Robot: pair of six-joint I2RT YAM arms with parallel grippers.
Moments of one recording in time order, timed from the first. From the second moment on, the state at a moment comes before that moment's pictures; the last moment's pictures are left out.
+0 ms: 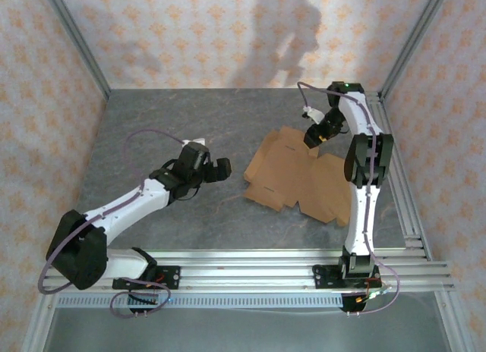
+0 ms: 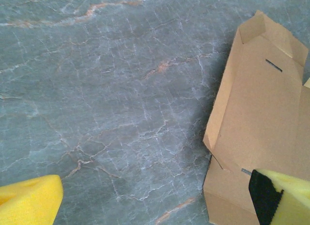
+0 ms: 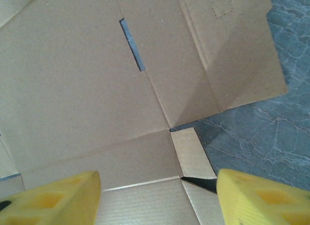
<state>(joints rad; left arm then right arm) -0.52 1.31 0.83 -0.30 -0.12 -0.63 0.01 2.36 2.20 -1.45 -0.35 -0.69</state>
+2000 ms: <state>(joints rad) -0.52 1.33 0.84 -0.32 -0.08 -0.62 0.00 2.47 2.26 -1.41 -0.36 -0.69</state>
